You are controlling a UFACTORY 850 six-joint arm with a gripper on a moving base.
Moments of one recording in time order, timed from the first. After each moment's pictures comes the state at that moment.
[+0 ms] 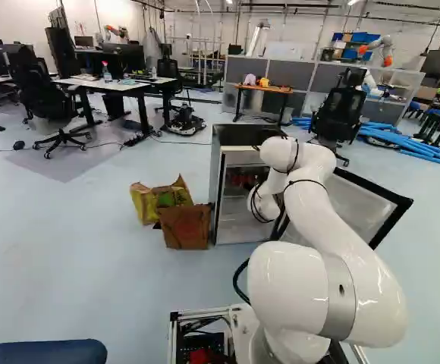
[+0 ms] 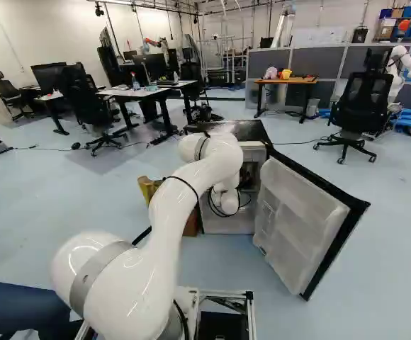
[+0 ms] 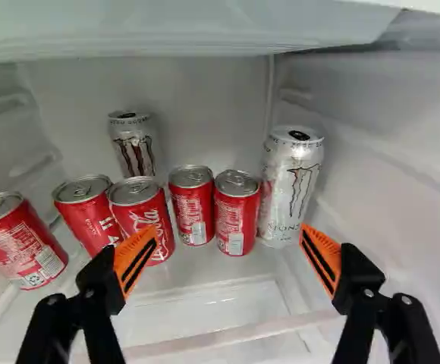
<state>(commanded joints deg) -20.4 -83.8 -89.8 -10.7 71.7 0.0</state>
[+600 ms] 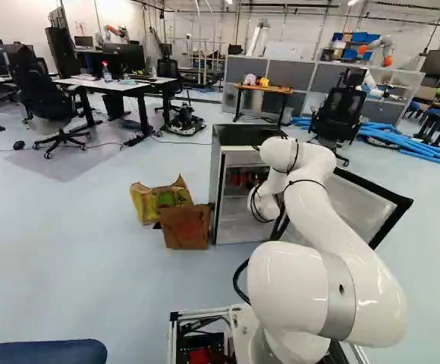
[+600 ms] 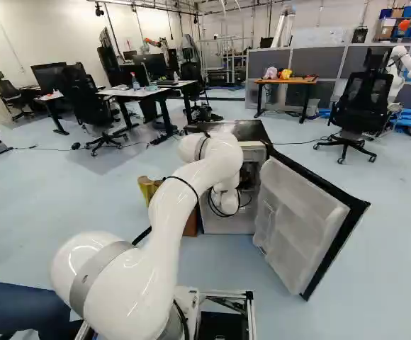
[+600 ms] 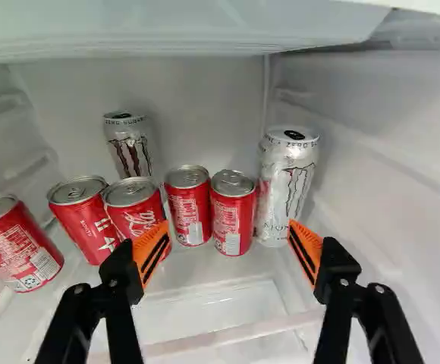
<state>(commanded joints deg) -20.4 -83.8 -89.8 -10.7 71.7 0.0</state>
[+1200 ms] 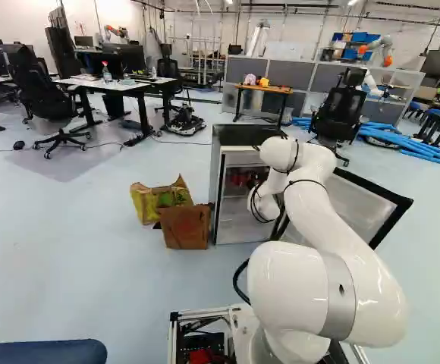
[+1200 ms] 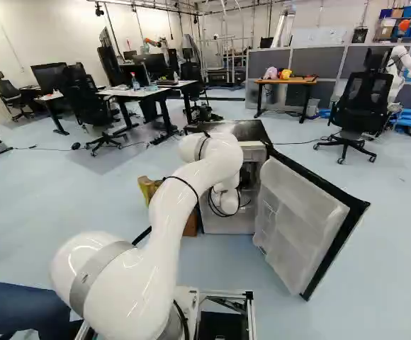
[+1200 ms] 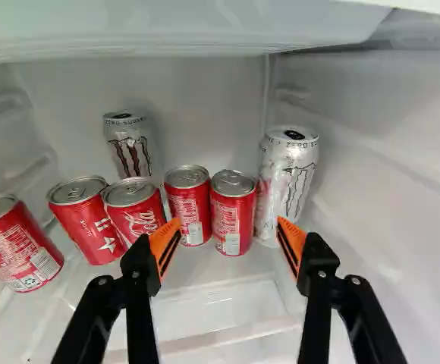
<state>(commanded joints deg) -20.4 -83.8 -89.8 -10.7 71.7 0.0</state>
